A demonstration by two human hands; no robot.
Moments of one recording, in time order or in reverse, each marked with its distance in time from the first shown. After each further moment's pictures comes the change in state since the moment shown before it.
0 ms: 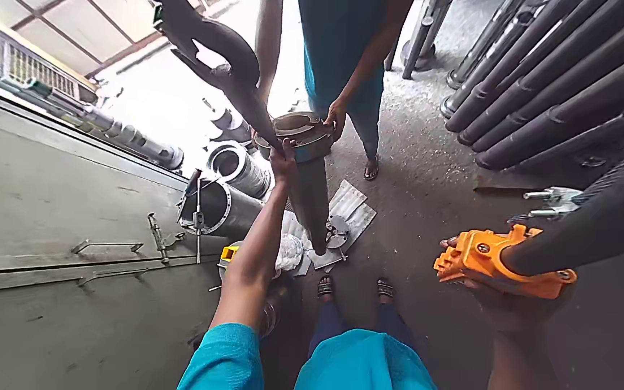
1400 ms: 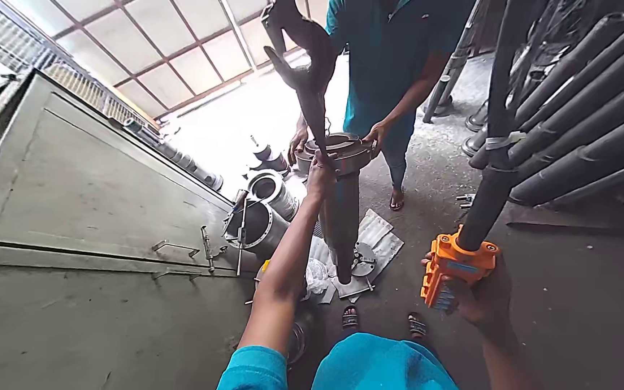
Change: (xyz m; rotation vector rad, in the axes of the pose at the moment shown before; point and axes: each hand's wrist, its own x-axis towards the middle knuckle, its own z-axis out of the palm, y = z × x) left_hand 0.027 0.059 -0.084 0.447 -0.339 0.153; right_hand -0.023 -0.040 0.112 0.271 -0.067 0.093
